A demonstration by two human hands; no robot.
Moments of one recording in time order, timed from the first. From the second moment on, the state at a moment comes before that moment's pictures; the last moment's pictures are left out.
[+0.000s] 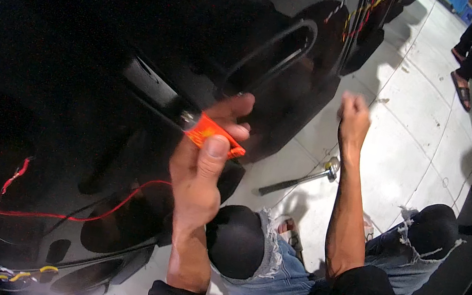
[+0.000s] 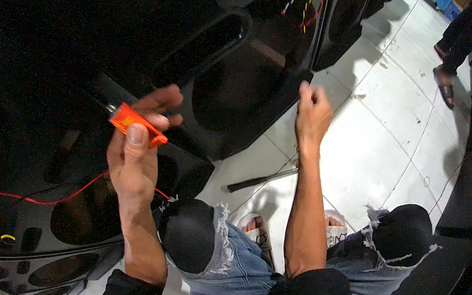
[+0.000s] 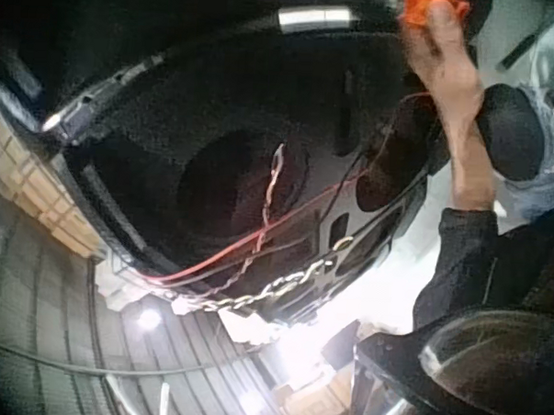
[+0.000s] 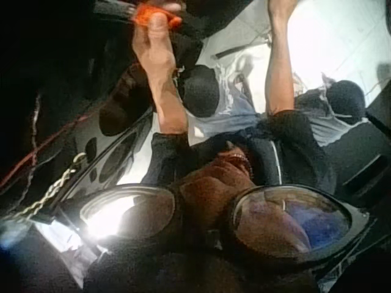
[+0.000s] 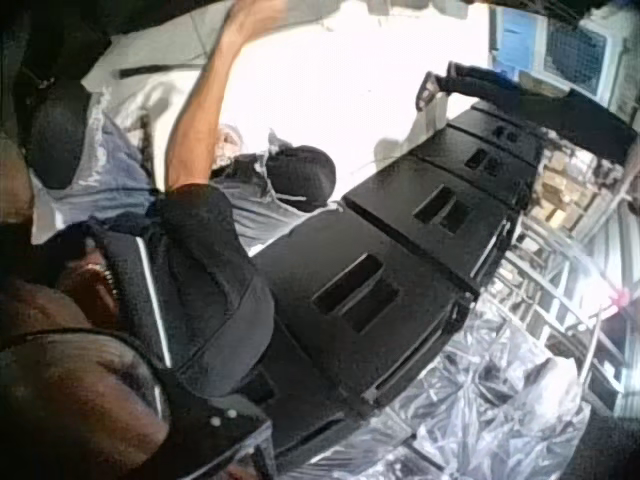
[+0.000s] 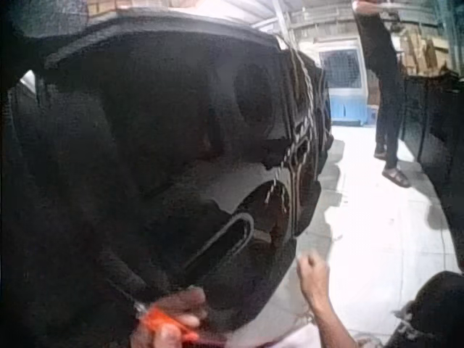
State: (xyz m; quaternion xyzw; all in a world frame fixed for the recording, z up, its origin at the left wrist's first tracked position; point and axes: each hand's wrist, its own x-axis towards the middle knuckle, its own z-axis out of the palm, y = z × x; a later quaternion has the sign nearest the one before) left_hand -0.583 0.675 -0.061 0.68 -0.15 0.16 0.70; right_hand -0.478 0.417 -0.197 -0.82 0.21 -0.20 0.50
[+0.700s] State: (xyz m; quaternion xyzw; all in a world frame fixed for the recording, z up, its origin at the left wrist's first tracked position) left_hand -0.568 0.673 -0.100 0.72 -0.13 0.23 0.64; right_hand -0.528 0.418 -0.413 -0.72 0.29 -0.15 0.61
